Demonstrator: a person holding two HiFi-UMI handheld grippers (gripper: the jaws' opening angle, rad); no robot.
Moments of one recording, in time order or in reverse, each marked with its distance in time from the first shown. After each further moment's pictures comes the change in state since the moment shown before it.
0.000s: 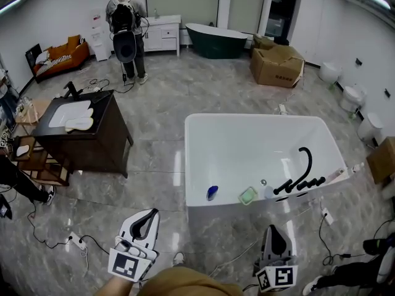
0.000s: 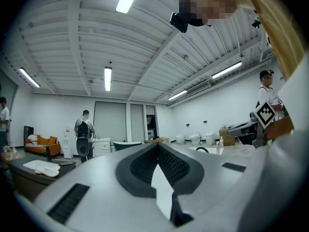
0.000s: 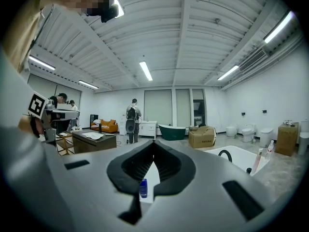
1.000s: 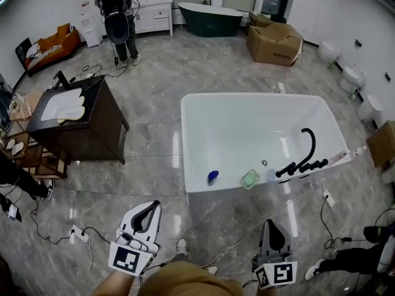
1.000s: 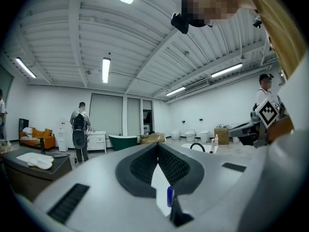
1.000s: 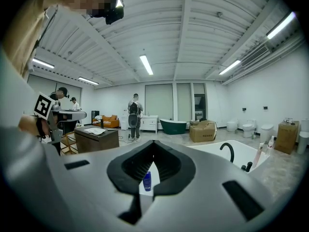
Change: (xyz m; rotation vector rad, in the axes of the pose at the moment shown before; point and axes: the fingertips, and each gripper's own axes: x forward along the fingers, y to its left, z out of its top) left arm 0.021 -0.001 -0.033 -0.062 0.064 -0.069; right arm 0.007 0.016 -0.023 0.010 0.071 0.010
